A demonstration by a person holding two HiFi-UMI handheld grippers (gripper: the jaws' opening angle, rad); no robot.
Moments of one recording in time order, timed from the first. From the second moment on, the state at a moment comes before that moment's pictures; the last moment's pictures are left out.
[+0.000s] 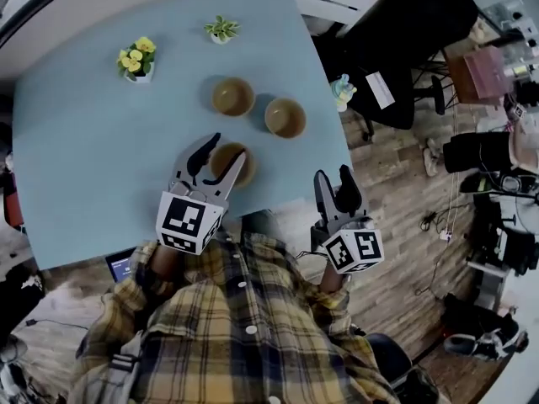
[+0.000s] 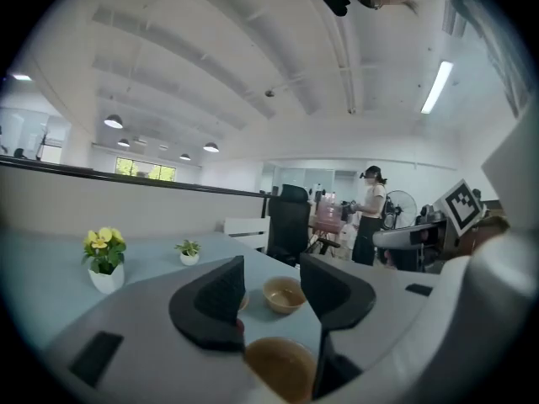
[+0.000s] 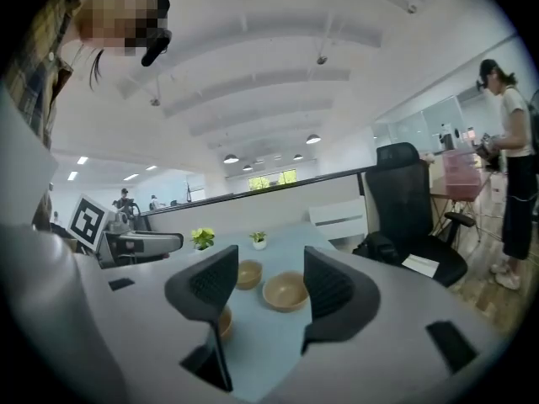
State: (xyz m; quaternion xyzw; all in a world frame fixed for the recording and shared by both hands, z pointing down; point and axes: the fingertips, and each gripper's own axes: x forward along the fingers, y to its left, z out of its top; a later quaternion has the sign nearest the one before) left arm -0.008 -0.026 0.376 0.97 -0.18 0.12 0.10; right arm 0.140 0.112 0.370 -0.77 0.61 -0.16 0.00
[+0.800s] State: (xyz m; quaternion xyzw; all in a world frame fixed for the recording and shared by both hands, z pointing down) left arm -0.012 -0.076 0.379 0.89 -0.44 0.09 0.11; right arm 0.183 -0.021 0.388 -0.57 0.81 -0.15 -0.05
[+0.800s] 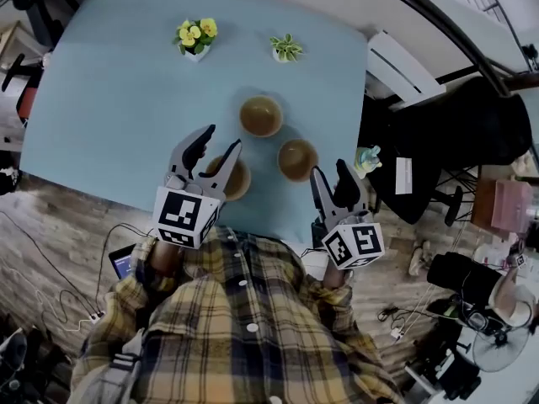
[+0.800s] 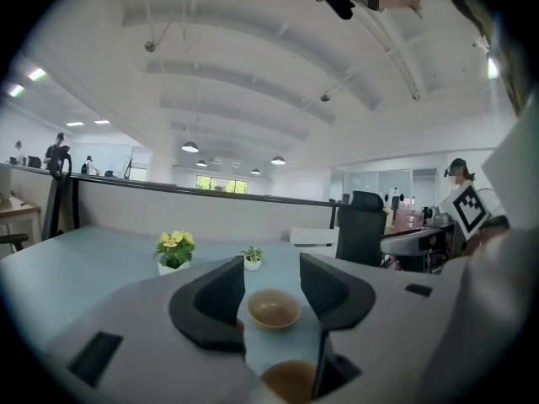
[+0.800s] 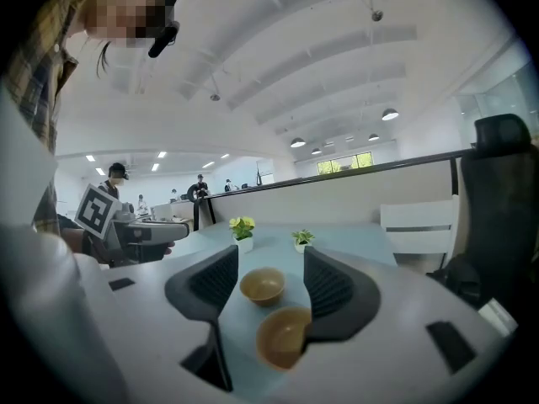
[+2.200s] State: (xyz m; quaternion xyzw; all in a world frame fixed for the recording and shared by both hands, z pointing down) left arm -0.018 -0.072 0.469 0.89 -0.34 0.23 0.19; right arm 0.138 -0.058 0.434 -0.52 0.82 -0.19 -0.13
